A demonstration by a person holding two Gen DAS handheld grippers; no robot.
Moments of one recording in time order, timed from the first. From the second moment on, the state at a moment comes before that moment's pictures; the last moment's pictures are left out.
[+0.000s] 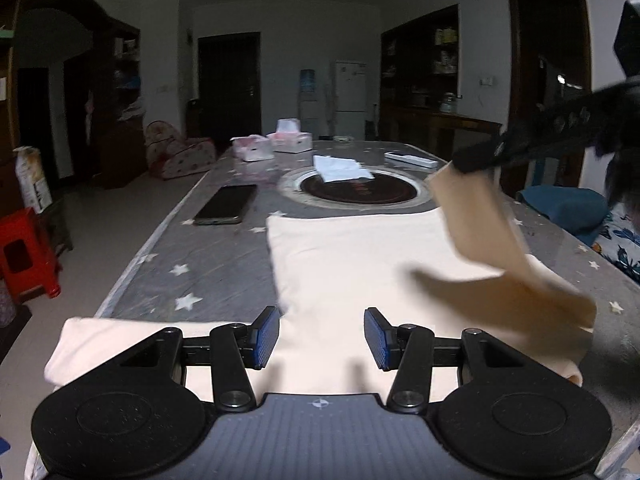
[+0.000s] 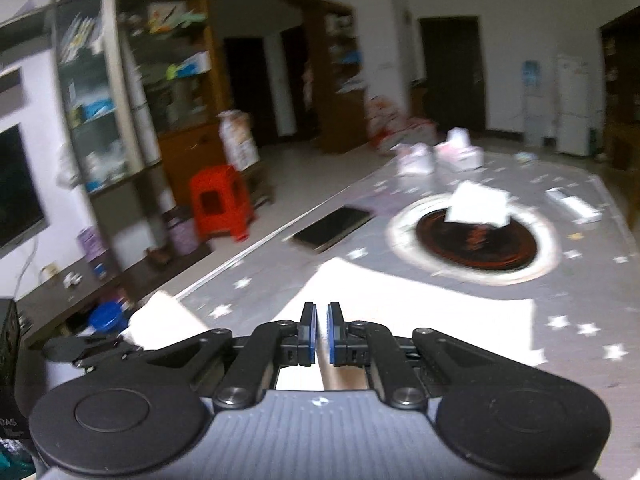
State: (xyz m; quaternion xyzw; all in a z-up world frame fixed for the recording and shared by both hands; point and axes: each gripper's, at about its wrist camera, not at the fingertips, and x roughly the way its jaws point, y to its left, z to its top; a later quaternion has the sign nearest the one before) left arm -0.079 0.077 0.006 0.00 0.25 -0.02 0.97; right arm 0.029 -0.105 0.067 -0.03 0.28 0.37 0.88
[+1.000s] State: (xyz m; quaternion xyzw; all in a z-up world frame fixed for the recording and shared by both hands) left arm -0.046 0.051 -0.015 0.02 0.29 -0.06 0.96; right arm -0.028 -0.212 0.004 -0.05 0.36 0.29 0.88
